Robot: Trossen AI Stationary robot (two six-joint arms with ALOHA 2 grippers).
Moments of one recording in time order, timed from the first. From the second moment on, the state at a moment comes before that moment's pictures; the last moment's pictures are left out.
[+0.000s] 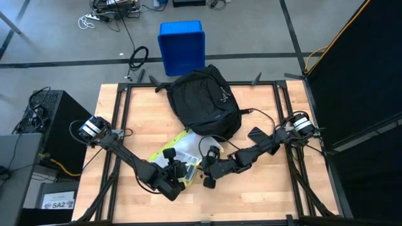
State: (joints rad) left arm -0.63 1.76 1.09 -0.51 -0.84 -0.58; right arm 0.40 1.95 1.11 0.11 0.42 0.42
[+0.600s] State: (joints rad) left arm -0.72 1.76 1.09 -0.52 -0.80 -0.60; right arm 0.44 1.95 1.11 -0.19 0.55 0.56
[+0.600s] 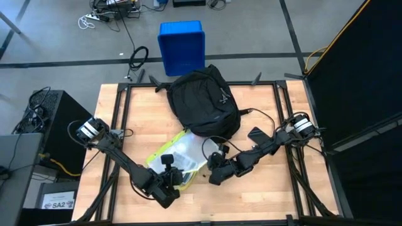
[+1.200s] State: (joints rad) left arm -0.70 1.76 1.09 -0.51 -0.81 -0.60; right arm 0.46 1.96 1.11 0.06 0.44 0.49
